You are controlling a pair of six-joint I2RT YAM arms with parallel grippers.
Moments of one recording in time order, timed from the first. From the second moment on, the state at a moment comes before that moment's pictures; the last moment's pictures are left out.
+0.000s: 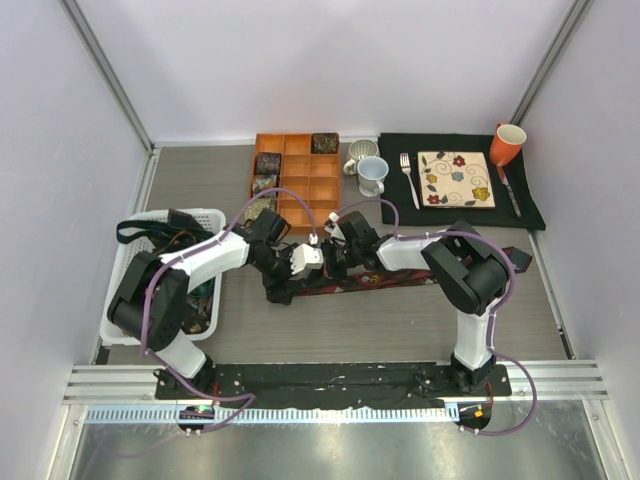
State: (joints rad) left arm -0.53 1.61 0.96 -0.64 0.51 0.79; right arm 0.68 1.91 0.97 0.13 -0.63 0.86
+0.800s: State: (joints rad) left arm -0.51 1.58 0.94 -0.66 0.44 0.83; right arm 0.68 1.94 1.02 0.01 -0.58 0.75
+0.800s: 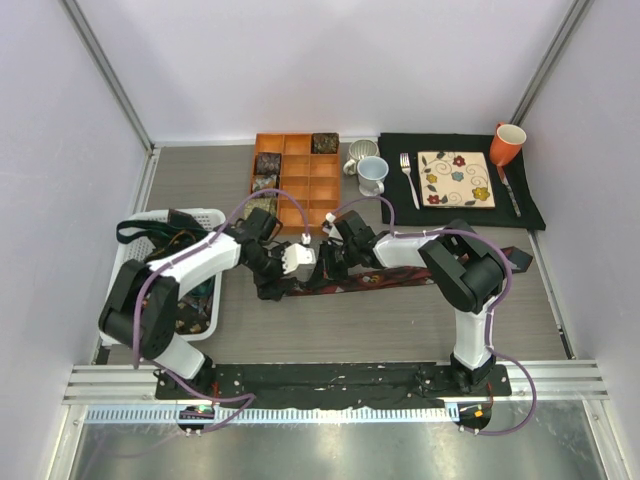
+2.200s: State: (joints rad) left arm -0.60 1.68 1.02 -0.57 0.55 0.68; right arm 0.69 1.95 1.05 -0.03 -0.57 0.73
